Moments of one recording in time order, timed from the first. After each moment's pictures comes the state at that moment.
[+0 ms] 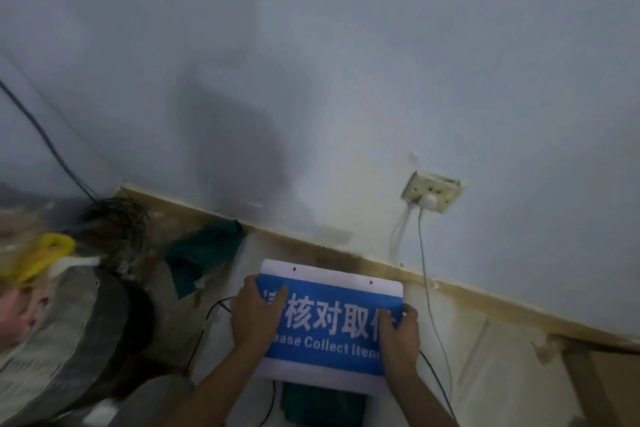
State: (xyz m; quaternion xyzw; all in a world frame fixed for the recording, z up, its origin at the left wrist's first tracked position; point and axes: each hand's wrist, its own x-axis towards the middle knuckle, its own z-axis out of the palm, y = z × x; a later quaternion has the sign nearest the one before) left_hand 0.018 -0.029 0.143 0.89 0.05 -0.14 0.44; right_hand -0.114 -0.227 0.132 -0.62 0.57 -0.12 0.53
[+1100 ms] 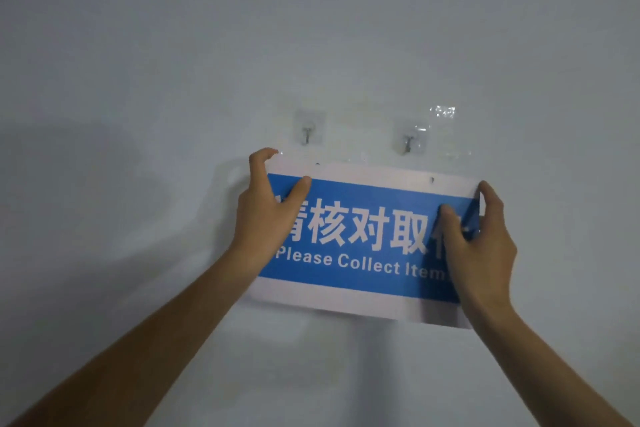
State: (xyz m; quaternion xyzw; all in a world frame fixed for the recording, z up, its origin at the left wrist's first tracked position) left_hand 0.109 -0.175 1.208 0.66 -0.33 0.18 0.66; right_hand -0.070 -0.370 1.178 -0.67 0.23 -0.62 0.34
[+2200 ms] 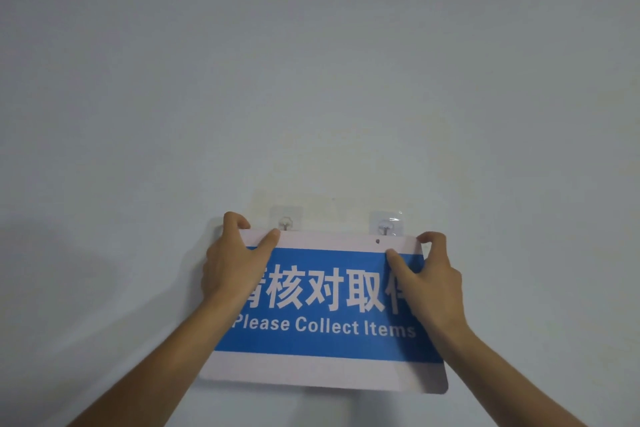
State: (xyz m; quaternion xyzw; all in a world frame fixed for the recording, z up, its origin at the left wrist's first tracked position) left_hand 0.170 -0.198 1.272 0.75 -0.23 0.25 0.57; right_hand -0.016 -0.395 1.245 -0.73 0.27 -0.55 0.31
